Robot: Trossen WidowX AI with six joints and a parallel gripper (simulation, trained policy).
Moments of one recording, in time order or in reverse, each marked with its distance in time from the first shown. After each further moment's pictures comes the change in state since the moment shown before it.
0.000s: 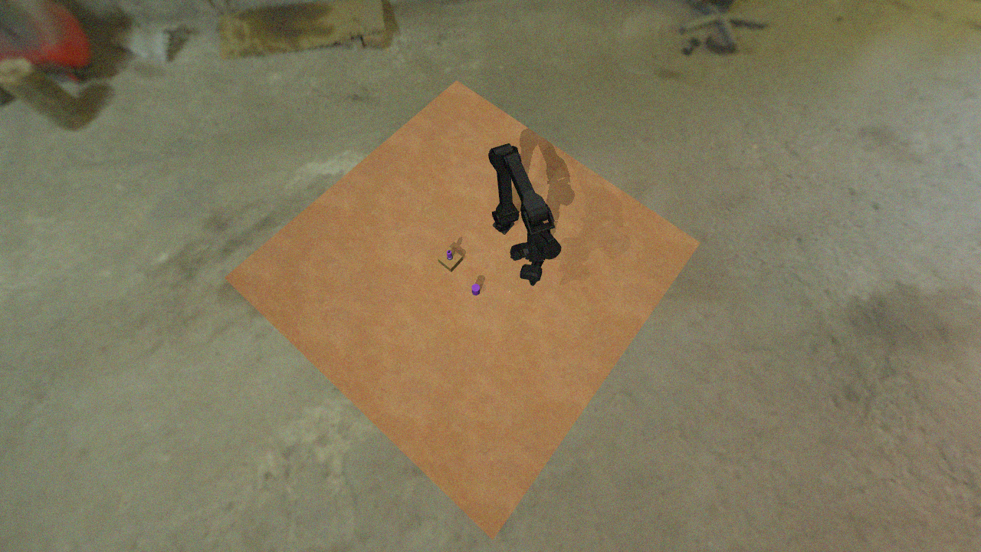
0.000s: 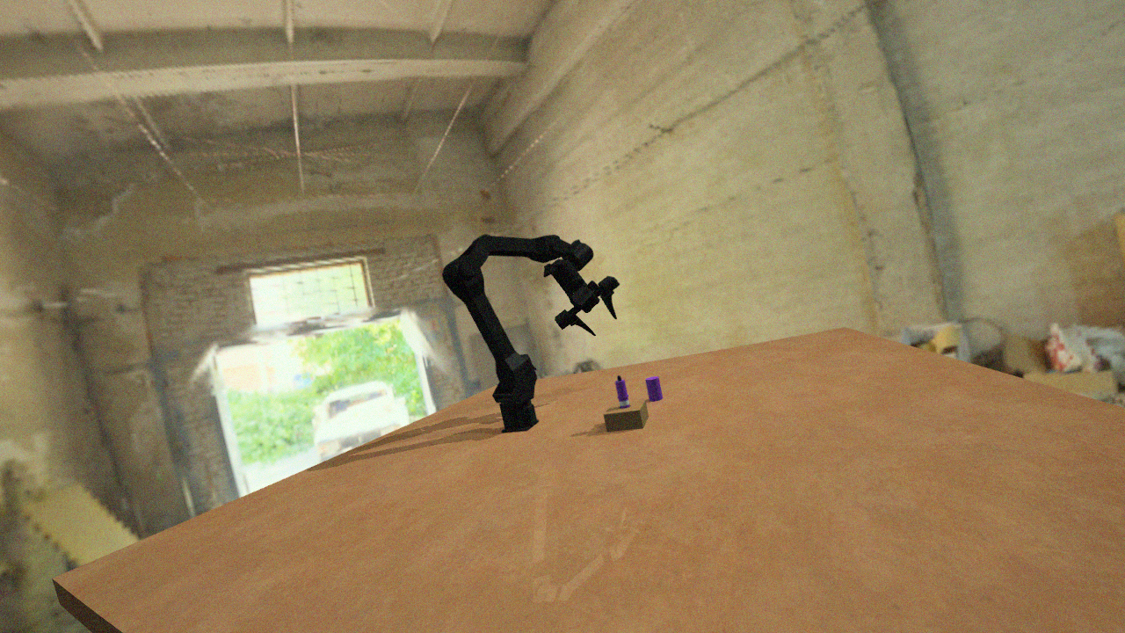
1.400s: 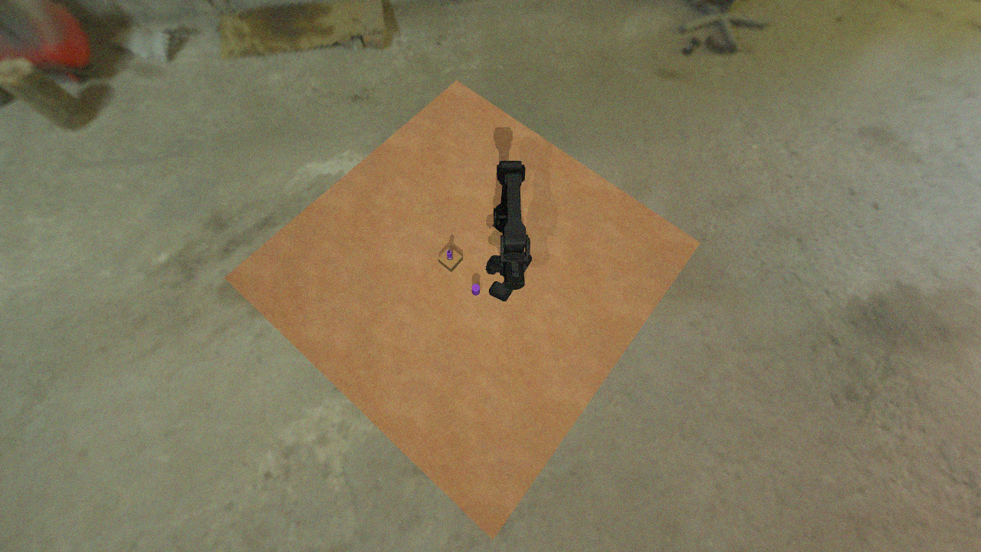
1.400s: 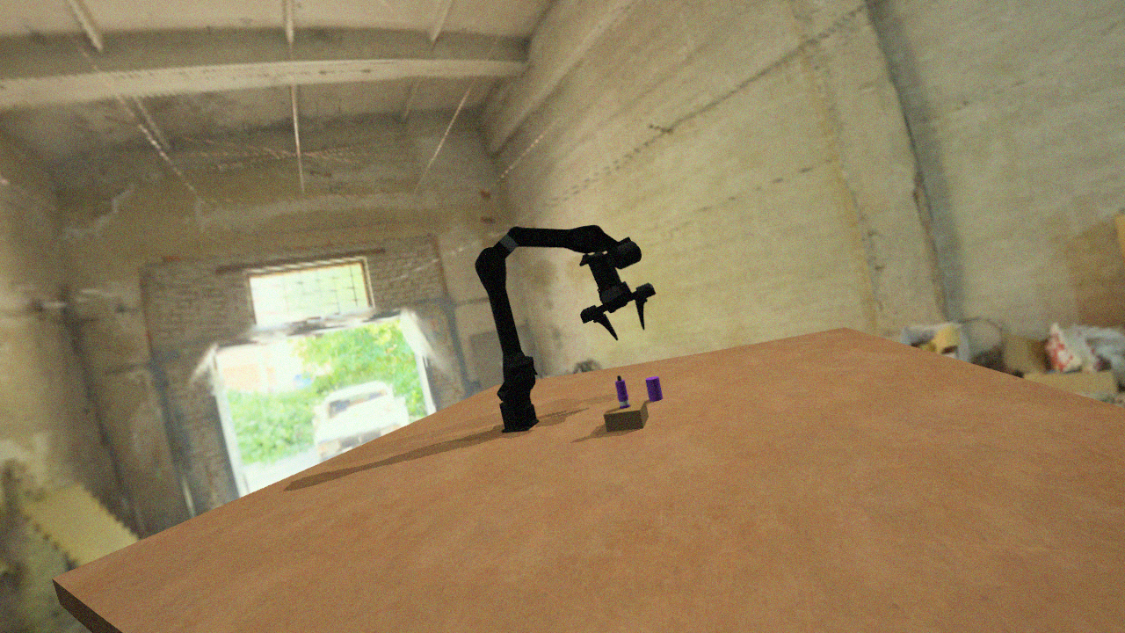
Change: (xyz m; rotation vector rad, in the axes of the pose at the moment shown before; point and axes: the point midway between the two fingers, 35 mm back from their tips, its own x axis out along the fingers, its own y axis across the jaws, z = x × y) arm 0.032 0.041 0.073 0.234 -0.148 -0.229
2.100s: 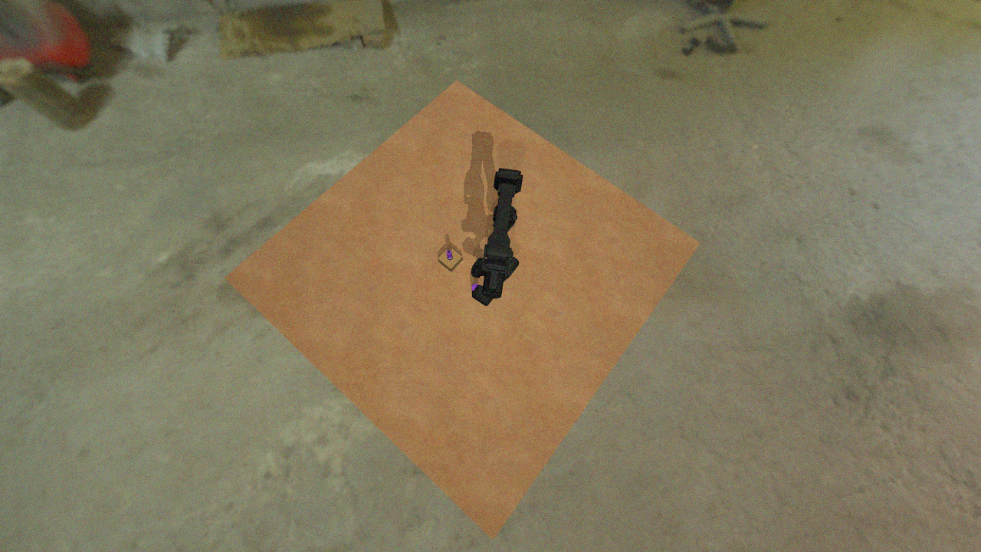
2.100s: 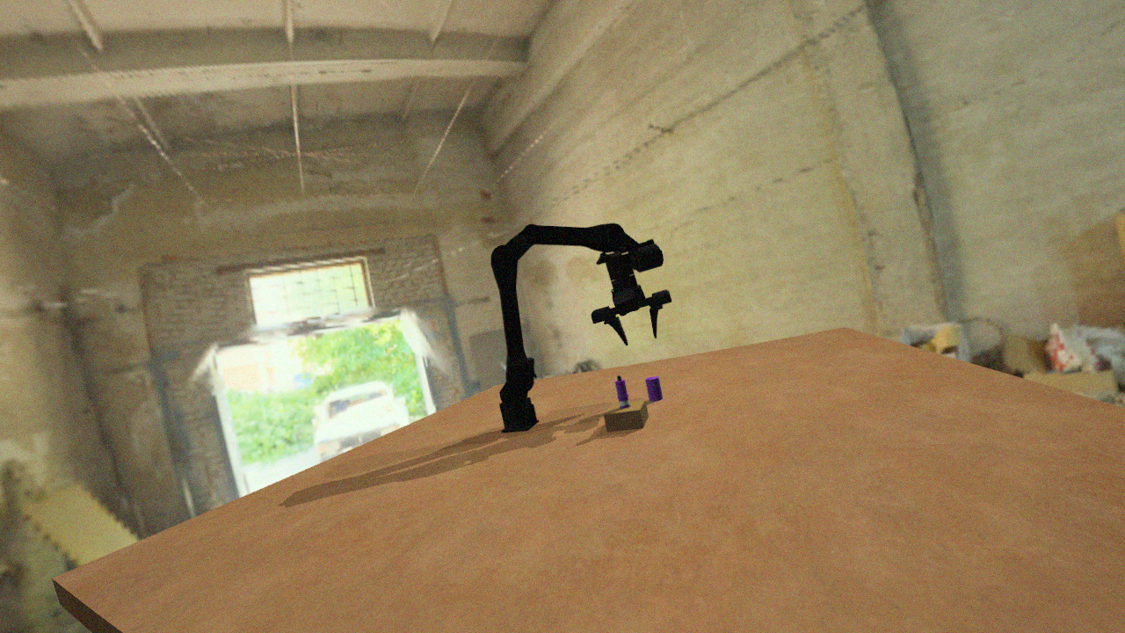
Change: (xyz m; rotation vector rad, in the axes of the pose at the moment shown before) arm 0.016 0.023 0.043 0.097 -0.068 -0.098
